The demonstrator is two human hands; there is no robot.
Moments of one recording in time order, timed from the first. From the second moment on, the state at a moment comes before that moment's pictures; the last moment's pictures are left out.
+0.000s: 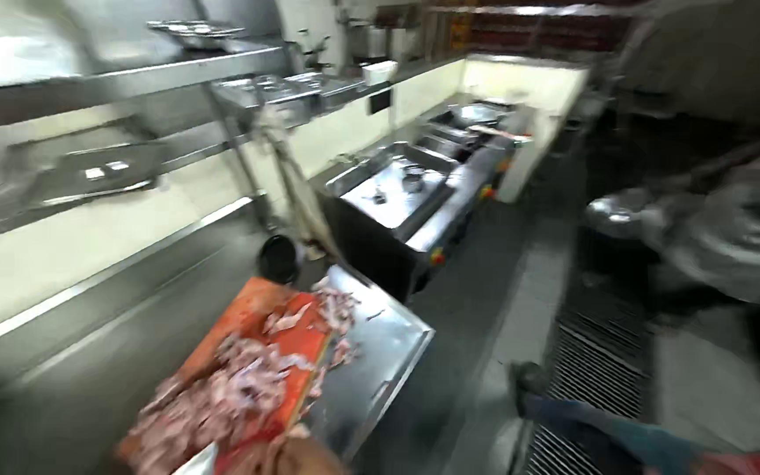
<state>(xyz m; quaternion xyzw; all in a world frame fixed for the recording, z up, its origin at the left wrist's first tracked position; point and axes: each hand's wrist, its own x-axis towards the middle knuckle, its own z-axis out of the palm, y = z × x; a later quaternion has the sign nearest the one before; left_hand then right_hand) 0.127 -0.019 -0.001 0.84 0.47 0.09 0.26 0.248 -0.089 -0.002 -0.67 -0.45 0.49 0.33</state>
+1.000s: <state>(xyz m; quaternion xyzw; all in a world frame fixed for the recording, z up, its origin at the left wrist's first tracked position) -0.039 0.054 -0.013 0.52 0.66 0.32 0.44 0.297 -0.040 0.008 -0.66 -0.59 0.39 0.26</state>
